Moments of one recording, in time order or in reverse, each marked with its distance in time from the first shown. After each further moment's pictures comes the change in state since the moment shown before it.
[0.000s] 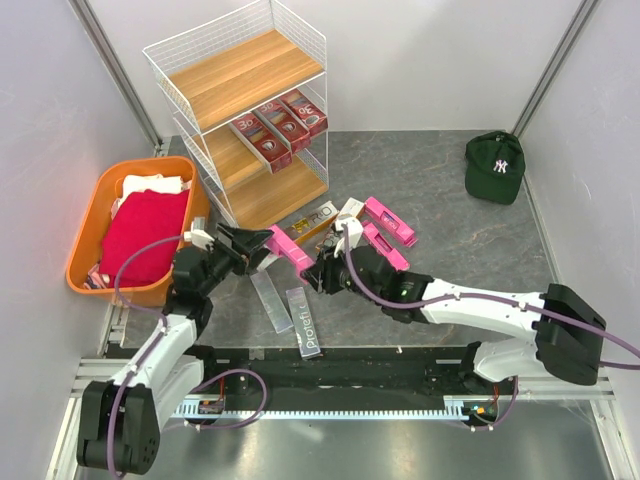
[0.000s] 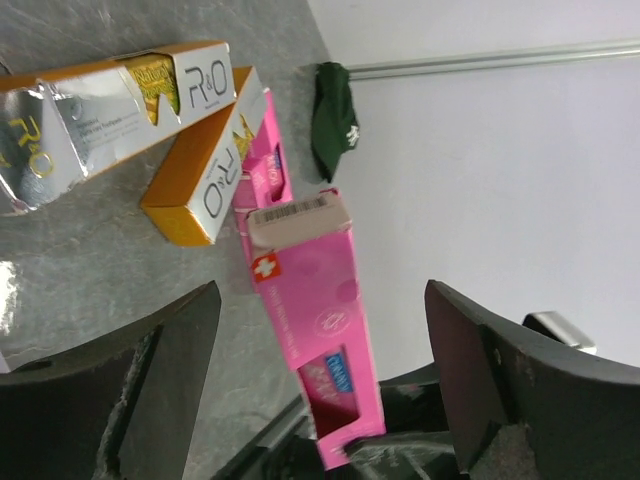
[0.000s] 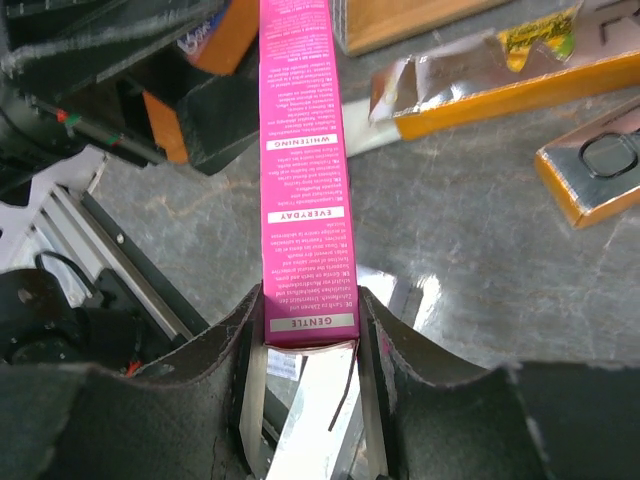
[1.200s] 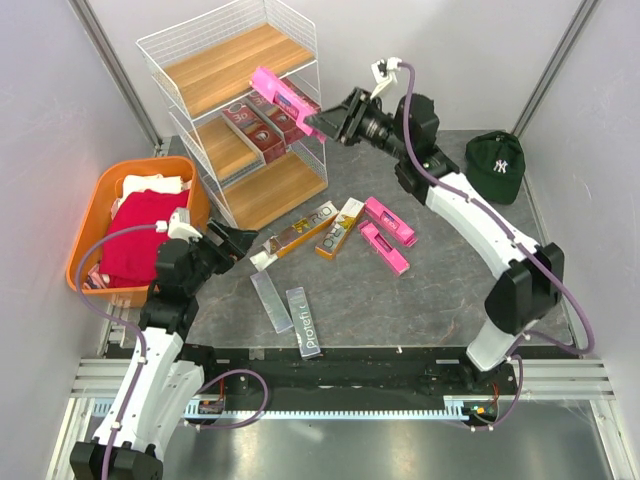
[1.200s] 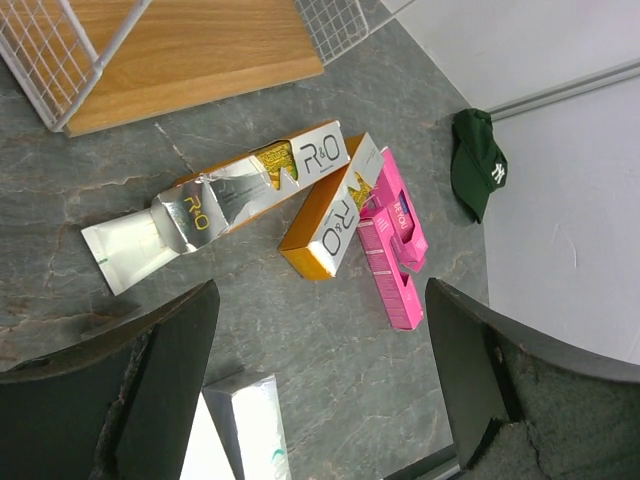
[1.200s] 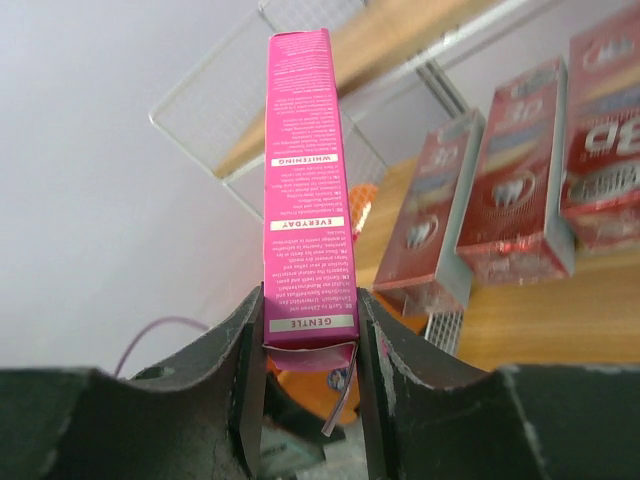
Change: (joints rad) left arm 0.000 -0.260 0.280 -0.696 -0.248 0.474; right arm -0.591 0.336 0.824 0.010 -0.671 0.185
